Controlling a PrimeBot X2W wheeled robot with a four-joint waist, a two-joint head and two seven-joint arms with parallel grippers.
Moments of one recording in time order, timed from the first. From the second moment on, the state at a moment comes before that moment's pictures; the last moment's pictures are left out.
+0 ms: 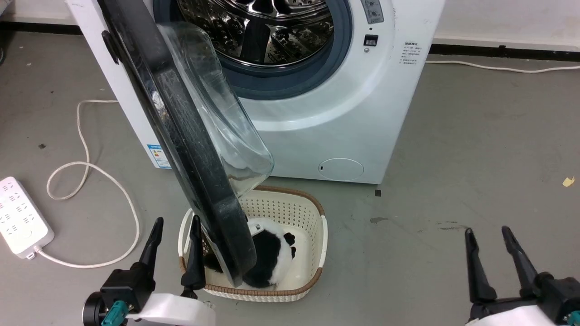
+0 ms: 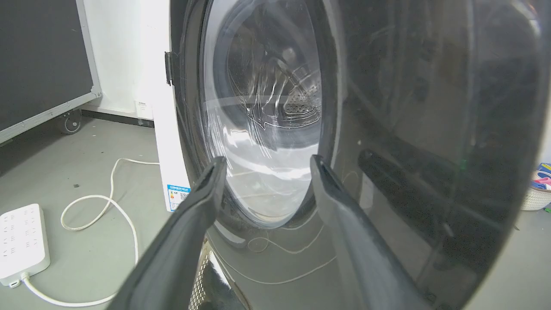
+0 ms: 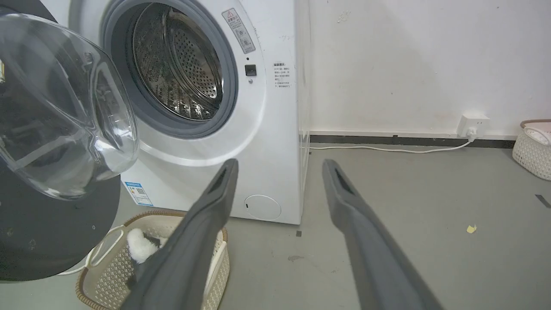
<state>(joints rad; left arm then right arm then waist) -0.01 0.05 -0.05 0.06 -0.21 -0.02 -0.26 0.06 -0.07 -0.07 0.02 0.14 0.13 -0.25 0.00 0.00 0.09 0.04</state>
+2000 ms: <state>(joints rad) -0.05 0.05 -0.33 0.02 -0.29 0.04 -0.11 0.06 -0.05 -0.06 0.00 0.21 0.13 -0.26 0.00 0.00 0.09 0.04</state>
